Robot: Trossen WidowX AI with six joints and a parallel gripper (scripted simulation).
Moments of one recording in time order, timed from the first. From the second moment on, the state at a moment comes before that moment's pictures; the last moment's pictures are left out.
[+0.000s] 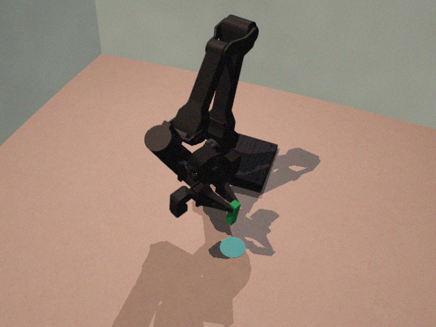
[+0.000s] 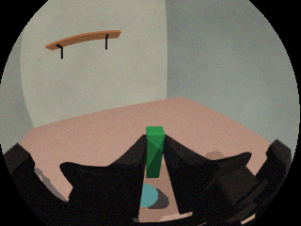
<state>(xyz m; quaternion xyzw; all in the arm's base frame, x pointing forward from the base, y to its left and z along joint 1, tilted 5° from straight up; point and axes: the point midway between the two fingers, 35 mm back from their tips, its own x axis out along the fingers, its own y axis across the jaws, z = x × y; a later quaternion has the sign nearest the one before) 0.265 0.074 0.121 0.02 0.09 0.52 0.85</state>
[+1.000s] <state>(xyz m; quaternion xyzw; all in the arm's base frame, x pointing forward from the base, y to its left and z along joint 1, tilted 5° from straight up) 0.247 0.072 0.123 0.01 0.05 0.53 0.85</state>
